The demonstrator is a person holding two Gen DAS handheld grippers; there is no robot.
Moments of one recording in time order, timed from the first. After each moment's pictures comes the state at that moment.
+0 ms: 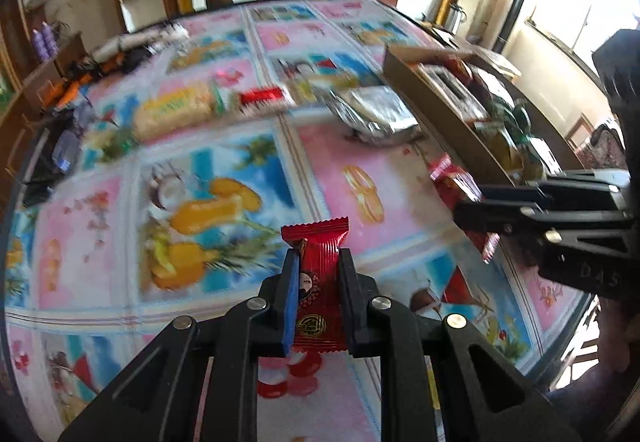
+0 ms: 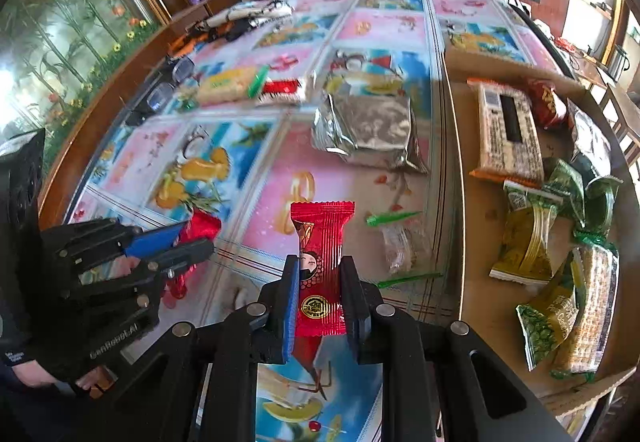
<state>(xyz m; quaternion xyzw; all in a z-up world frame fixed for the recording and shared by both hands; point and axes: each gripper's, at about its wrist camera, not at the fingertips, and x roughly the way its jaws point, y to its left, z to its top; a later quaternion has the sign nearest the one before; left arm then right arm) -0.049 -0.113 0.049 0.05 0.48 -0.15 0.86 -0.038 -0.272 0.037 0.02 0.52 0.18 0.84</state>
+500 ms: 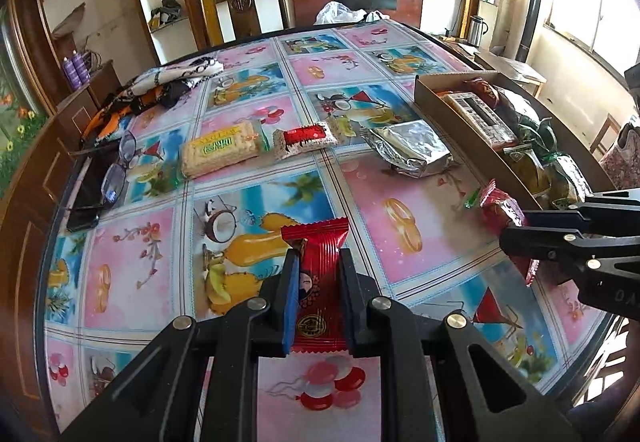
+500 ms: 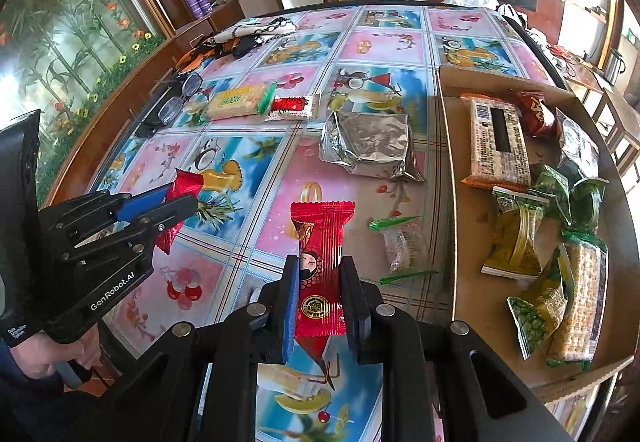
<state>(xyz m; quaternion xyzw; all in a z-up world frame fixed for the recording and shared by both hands) -0.048 -0.106 0.066 0.09 0.44 -0.10 0.89 -0.050 -0.273 0.051 0.03 0.50 0.18 0.85</state>
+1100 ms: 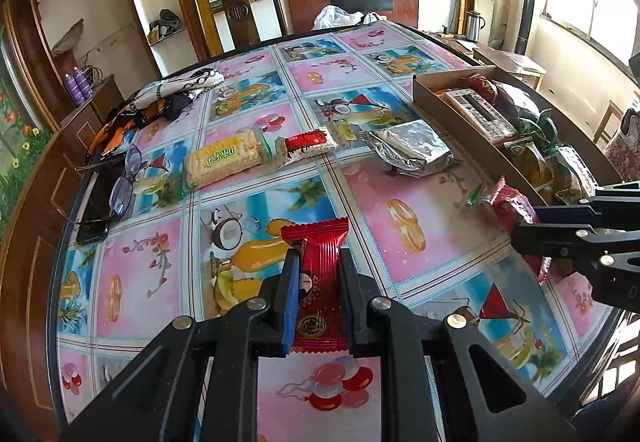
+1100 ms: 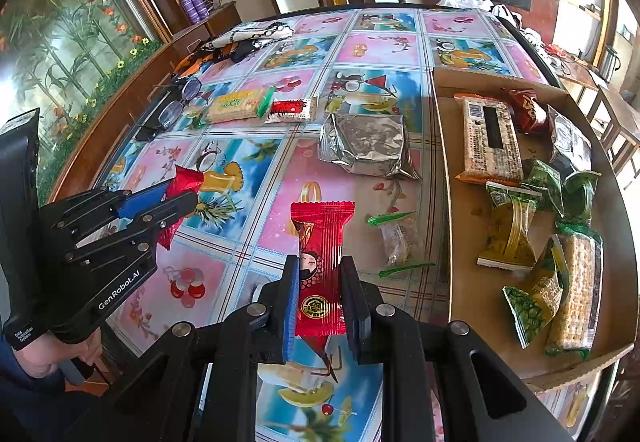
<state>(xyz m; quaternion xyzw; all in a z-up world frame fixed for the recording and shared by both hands) -0.051 -0.111 0.068 0.11 0.42 -0.10 0.89 -0.058 -0.276 0.055 0.04 0.49 0.18 0.85</state>
